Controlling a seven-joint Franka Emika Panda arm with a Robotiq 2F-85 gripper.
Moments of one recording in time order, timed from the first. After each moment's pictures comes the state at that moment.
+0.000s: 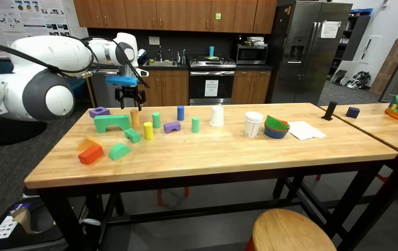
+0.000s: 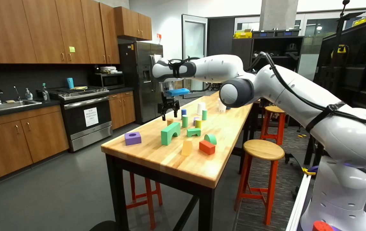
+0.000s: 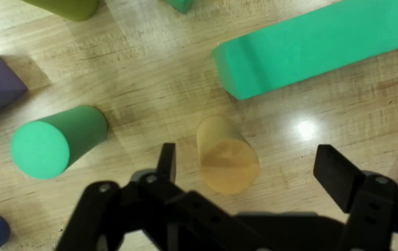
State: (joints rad) arm -0.09 1.06 -0.04 -0.55 0.04 1.51 -0.07
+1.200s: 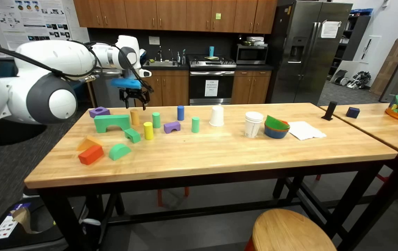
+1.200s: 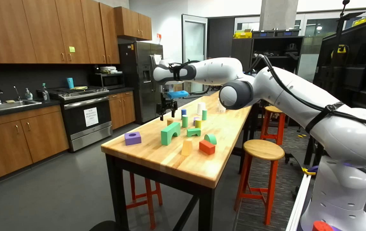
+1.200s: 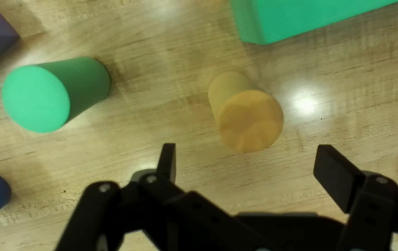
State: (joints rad) arm -0.10 1.09 -0.03 -0.54 0.04 1.64 -0.10
